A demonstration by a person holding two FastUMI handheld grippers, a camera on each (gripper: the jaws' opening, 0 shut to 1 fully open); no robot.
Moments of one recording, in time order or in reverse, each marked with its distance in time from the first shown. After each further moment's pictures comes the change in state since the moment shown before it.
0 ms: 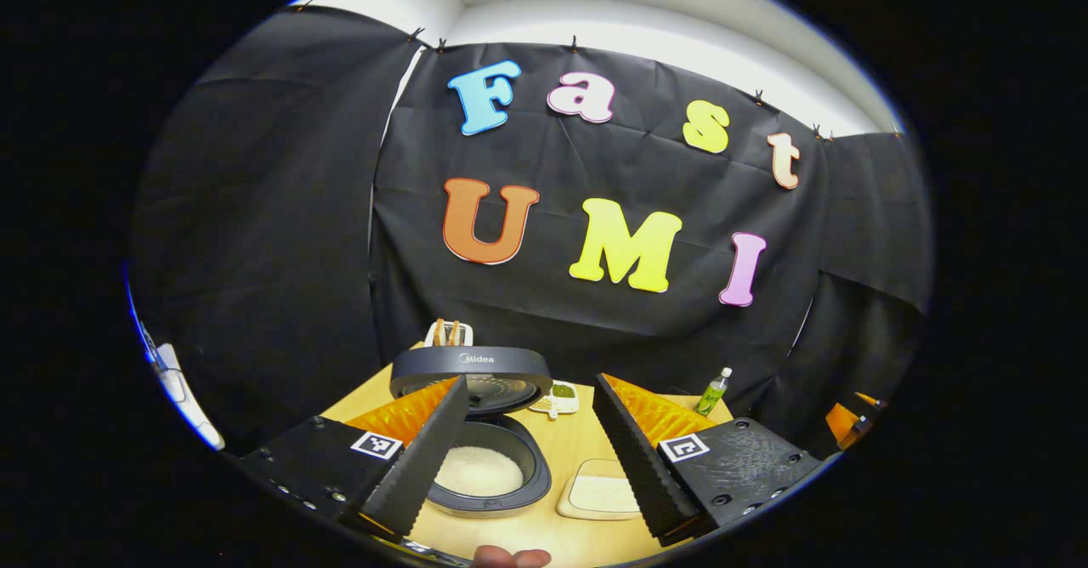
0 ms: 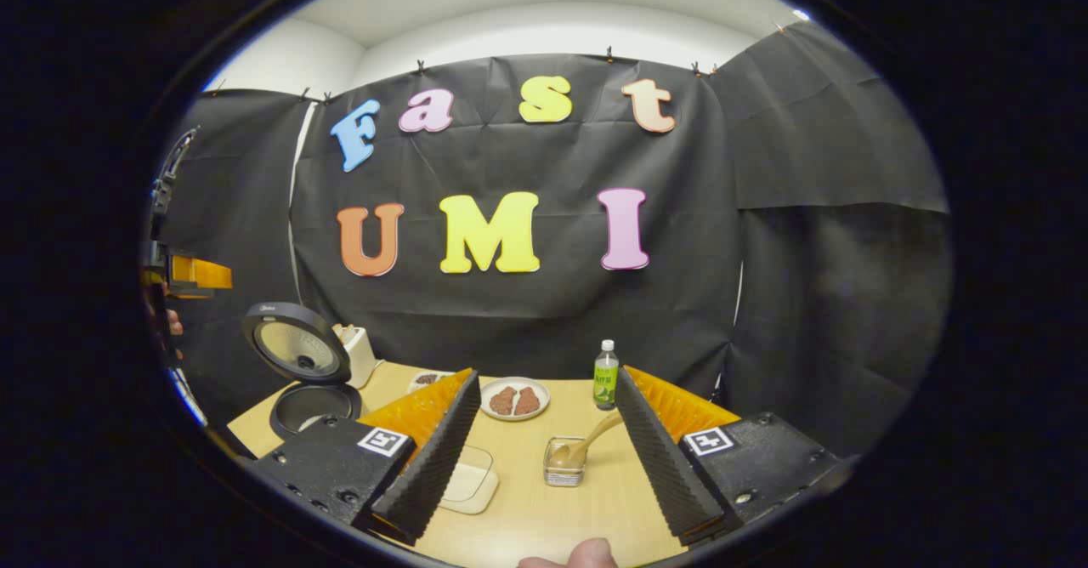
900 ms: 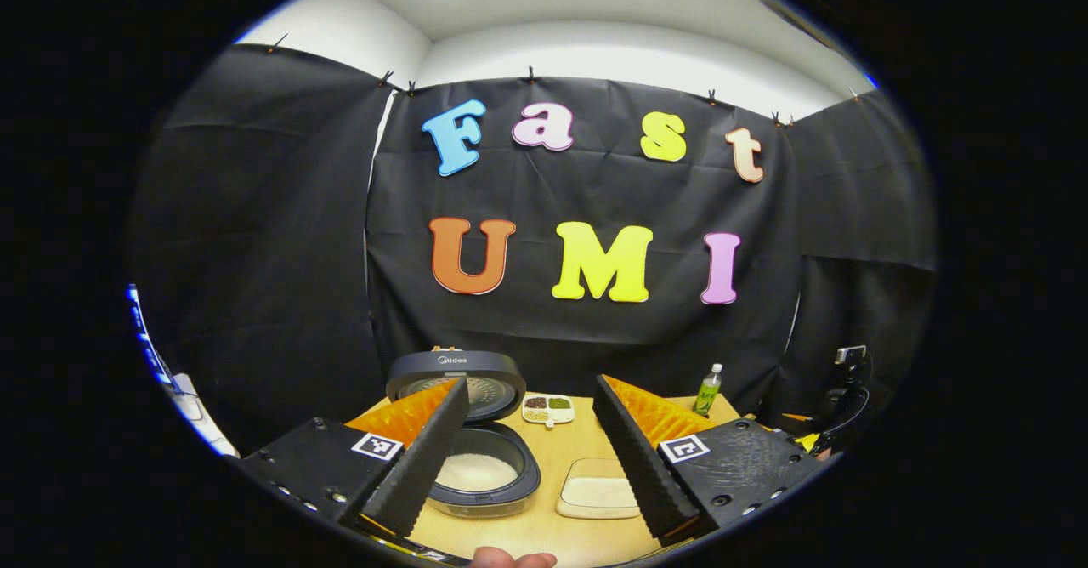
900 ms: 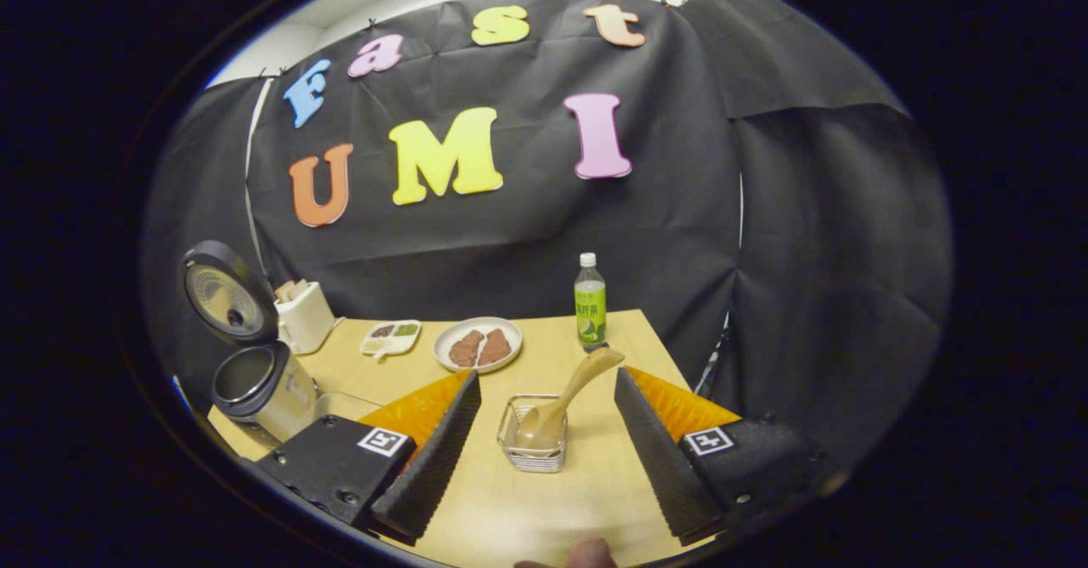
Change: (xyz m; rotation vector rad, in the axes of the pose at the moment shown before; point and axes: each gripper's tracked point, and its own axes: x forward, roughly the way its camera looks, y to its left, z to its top) left arm -0.030 -0.056 -0.004 0.106 -0.099 0.014; right arm 0.151 -0.064 -0.160 0.102 0.206 -0.030
